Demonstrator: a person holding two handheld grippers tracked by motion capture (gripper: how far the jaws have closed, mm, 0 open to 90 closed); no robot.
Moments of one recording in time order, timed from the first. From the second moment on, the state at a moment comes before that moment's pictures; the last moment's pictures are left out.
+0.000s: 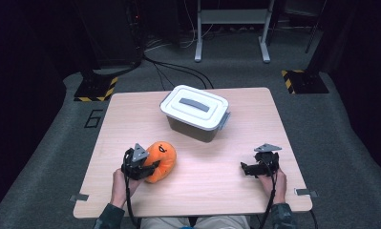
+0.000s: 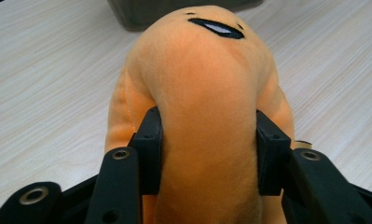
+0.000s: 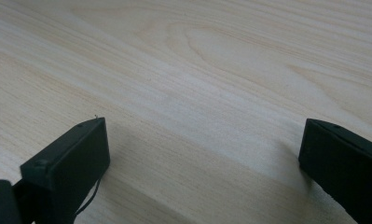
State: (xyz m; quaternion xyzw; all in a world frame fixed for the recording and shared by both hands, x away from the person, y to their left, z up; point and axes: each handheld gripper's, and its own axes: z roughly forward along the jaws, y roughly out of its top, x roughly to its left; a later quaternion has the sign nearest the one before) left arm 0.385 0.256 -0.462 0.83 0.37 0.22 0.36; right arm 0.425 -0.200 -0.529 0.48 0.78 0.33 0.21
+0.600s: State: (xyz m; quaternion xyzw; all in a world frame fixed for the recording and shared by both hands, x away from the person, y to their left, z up) left arm 0.380 0.251 -0.448 0.83 0.36 0.22 0.36; right arm 0.424 -0.207 -0.526 0.49 0.77 0.35 0.20
